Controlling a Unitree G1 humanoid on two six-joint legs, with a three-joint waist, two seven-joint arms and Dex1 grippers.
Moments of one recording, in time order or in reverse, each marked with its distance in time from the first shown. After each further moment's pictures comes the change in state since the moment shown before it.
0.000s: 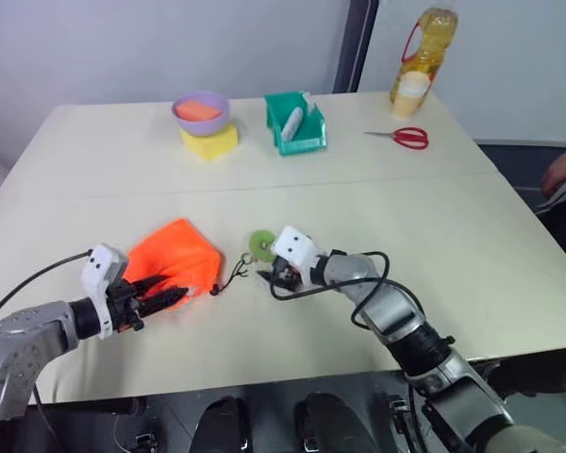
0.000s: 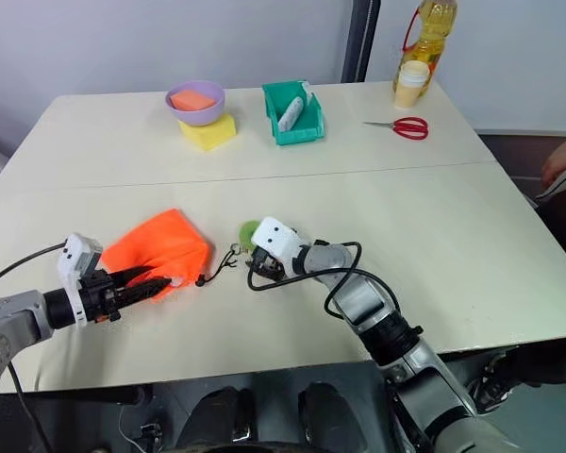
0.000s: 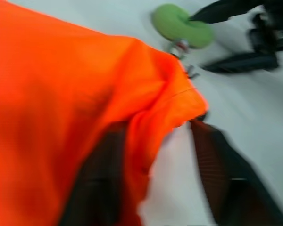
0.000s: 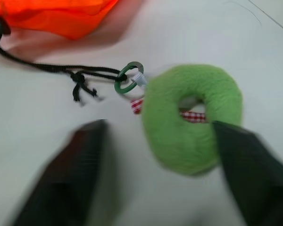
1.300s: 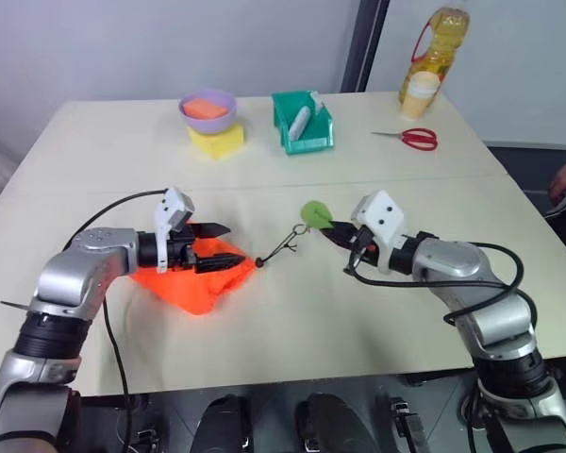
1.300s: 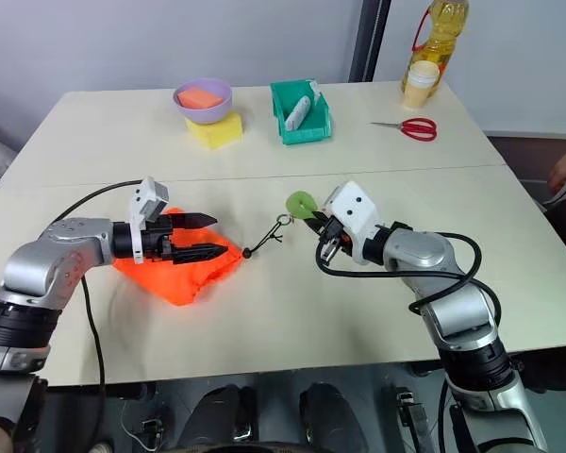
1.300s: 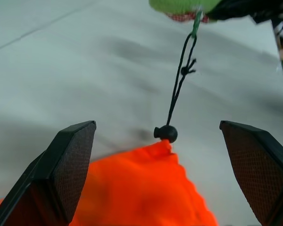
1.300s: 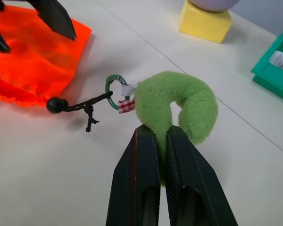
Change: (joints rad) left arm -0.608 -0.073 -0.451 0.386 0.228 -0.186 -0.290; right arm 0.152 -0.274 -0.362 -0.490 0.271 0.195 0.102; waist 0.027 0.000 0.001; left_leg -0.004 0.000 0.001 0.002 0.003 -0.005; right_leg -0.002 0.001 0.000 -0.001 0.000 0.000
